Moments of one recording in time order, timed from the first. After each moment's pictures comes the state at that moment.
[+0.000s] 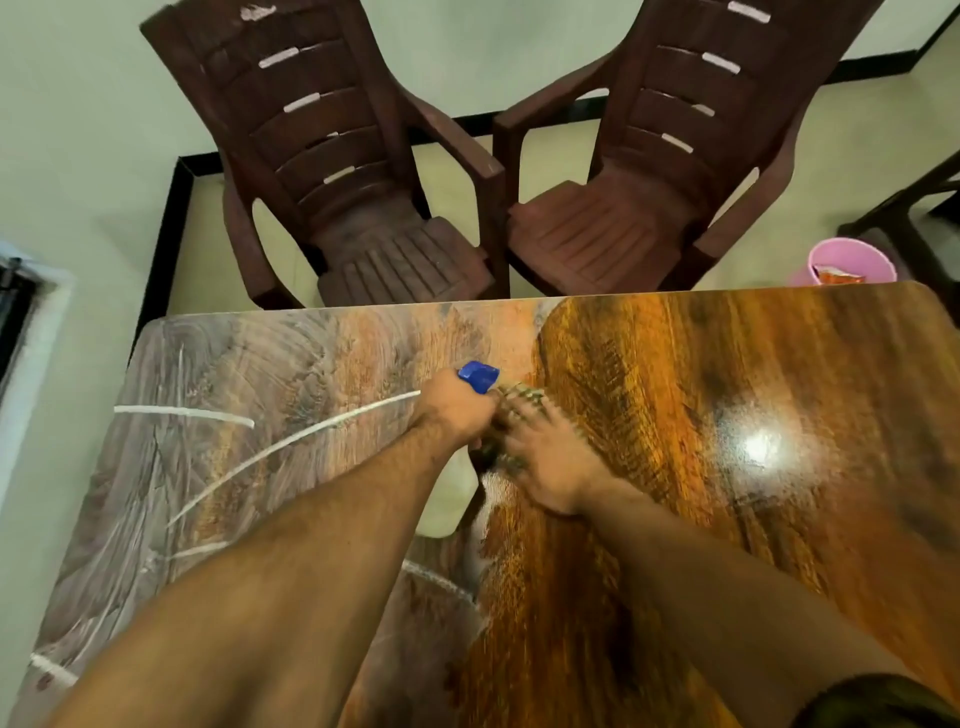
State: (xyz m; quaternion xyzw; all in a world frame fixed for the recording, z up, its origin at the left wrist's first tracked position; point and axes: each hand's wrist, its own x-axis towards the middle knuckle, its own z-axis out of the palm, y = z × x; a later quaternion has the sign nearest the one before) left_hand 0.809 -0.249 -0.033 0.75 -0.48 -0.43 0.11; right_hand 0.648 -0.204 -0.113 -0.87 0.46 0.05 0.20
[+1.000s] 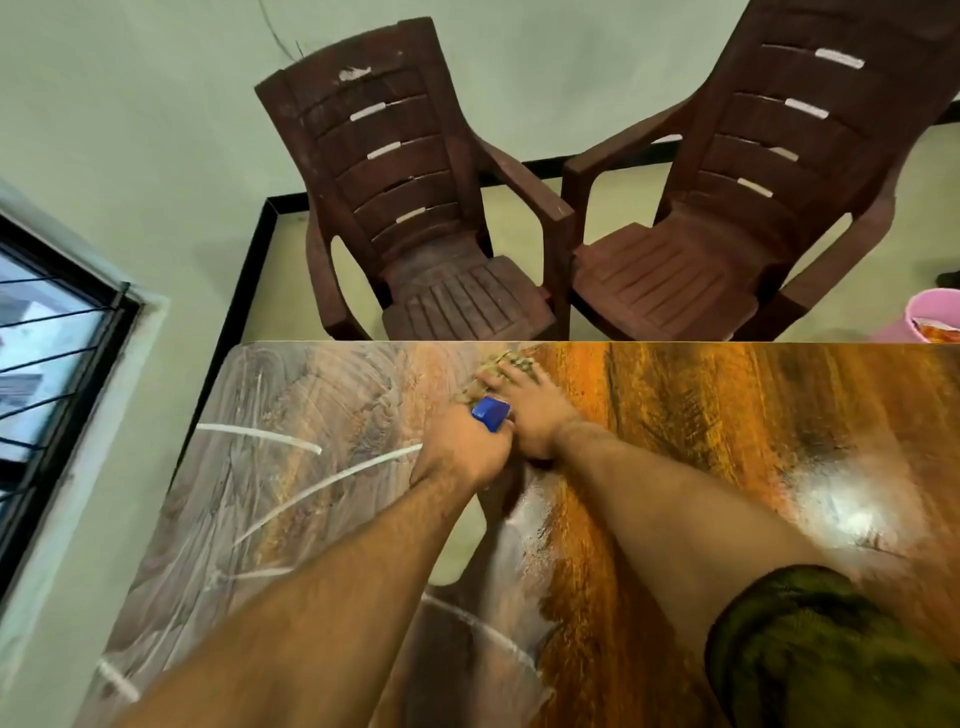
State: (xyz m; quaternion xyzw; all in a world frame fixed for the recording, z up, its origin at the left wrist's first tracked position) left_hand 0.866 -0.249 -0.030 0.78 -0.50 -0.34 0.13; right_hand 0.751 -0.327 -0.116 -0.87 0.45 0.09 0.16
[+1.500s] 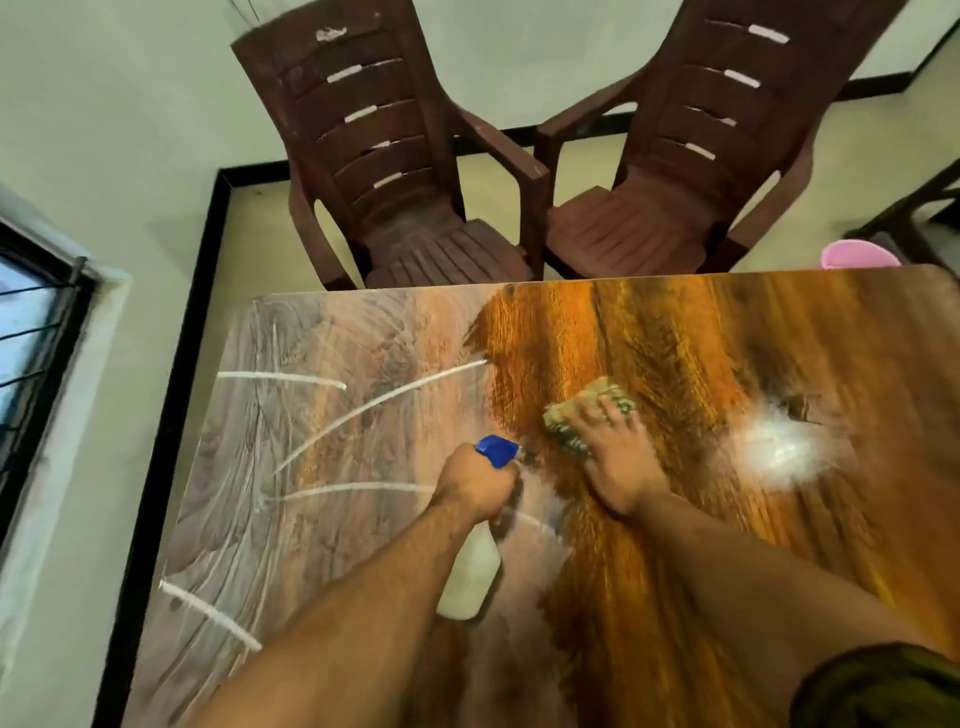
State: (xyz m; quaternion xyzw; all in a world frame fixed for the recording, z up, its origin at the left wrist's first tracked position) left_hand 0.905 -0.110 -0.043 0.72 -0.49 -0.48 0.05; right_hand 0.682 -0.119 -0.107 -0.75 0.63 0.05 0.19
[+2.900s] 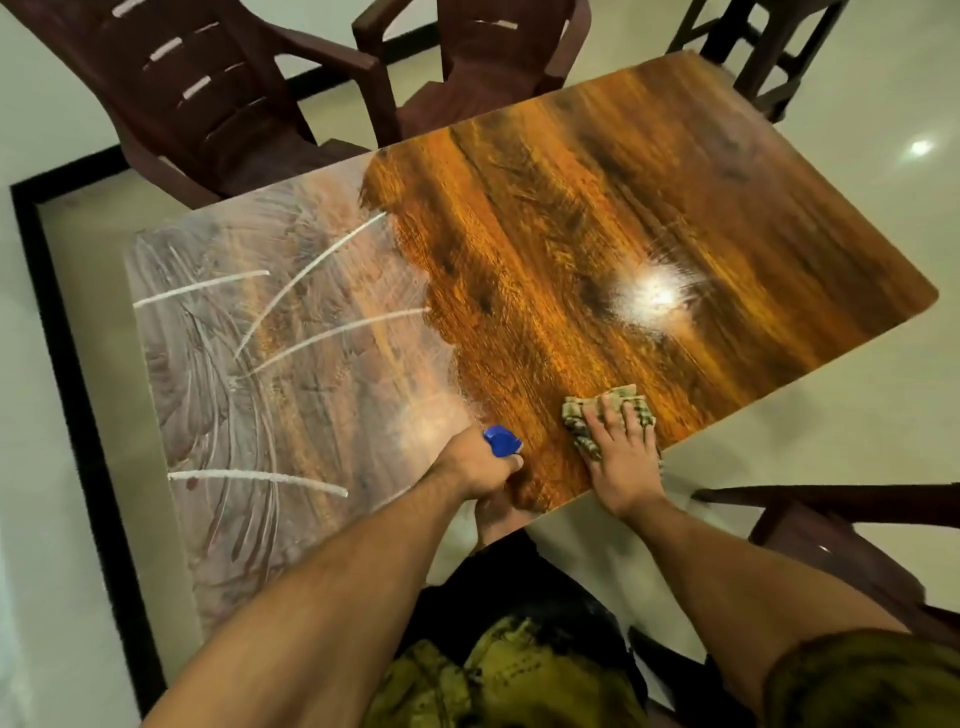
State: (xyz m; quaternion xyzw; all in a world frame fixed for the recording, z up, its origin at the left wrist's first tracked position) left_hand 0.960 0.136 -0.086 0.52 -0.67 -0.51 -0.14; right_hand 0.758 0.266 -0.106 -0.53 0.82 0.00 0.23
